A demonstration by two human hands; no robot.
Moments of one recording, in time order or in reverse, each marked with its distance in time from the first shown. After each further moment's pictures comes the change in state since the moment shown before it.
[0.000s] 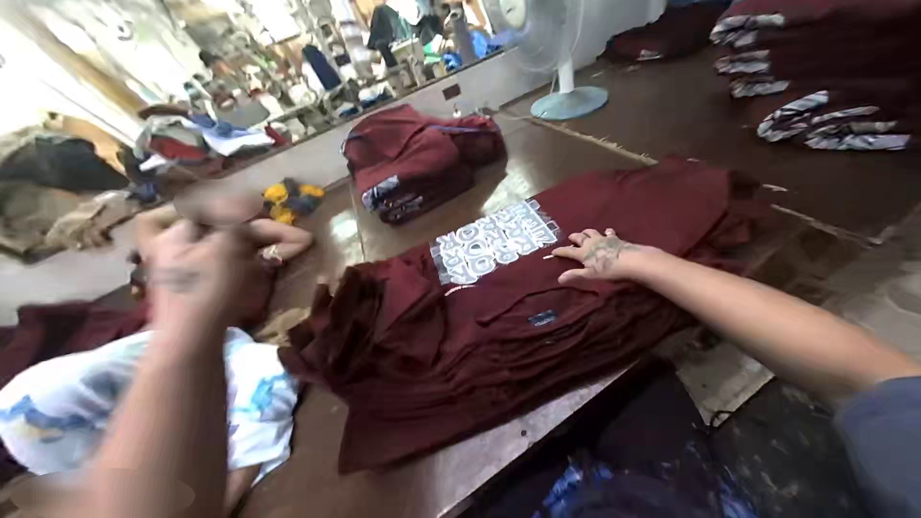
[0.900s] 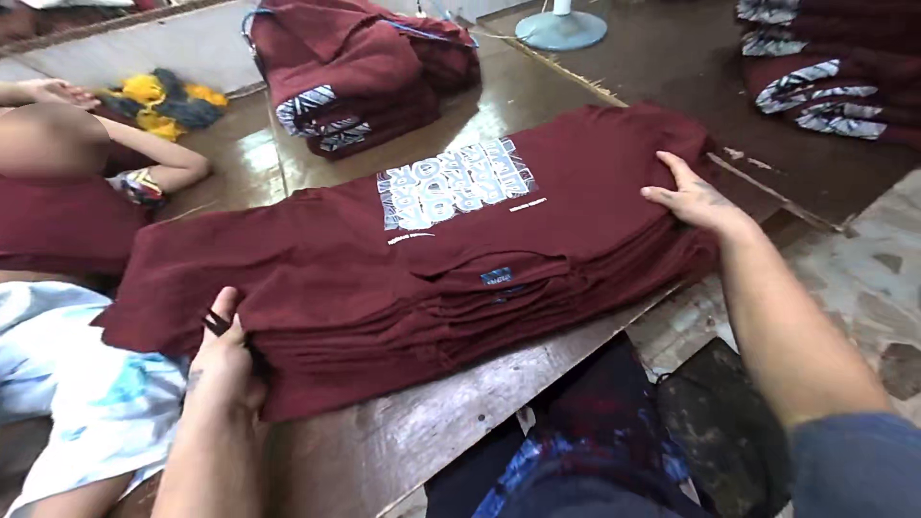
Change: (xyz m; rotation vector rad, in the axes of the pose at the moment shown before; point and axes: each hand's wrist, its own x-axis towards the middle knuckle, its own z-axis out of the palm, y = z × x) left_hand -0.113 -0.161 0.073 -0.378 -0.002 -0.715; right_hand -0.070 0.109 -0.035 0.473 0.279 0.584
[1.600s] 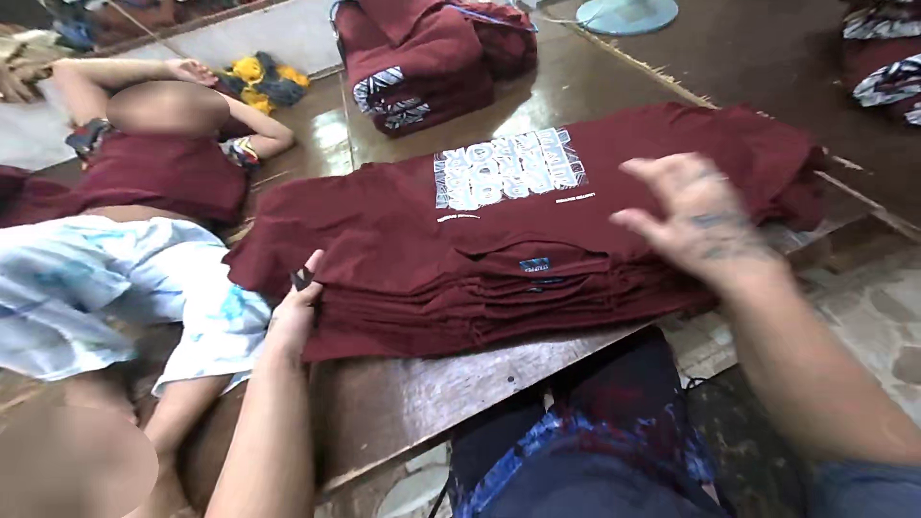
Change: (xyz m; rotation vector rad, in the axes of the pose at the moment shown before) left_hand -0.015 -0.006 -0.030 0.179 -0.077 0.015; right_hand -0.108 -0.107 0.047 -0.366 0.118 -0.655
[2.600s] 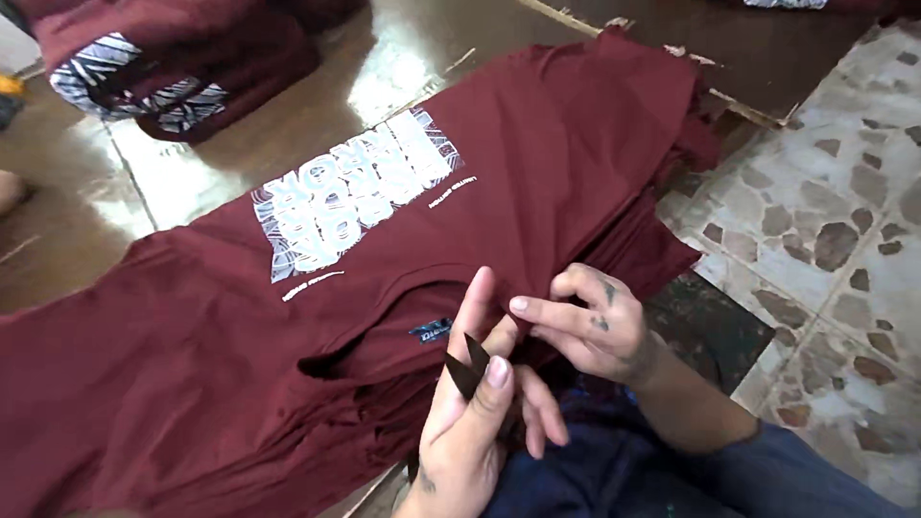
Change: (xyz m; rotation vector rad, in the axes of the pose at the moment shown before) left_hand -0.205 0.083 0.224 -0.930 -1.123 0.153; right_hand -0.115 -0.030 0.057 0.537 0.543 -0.185
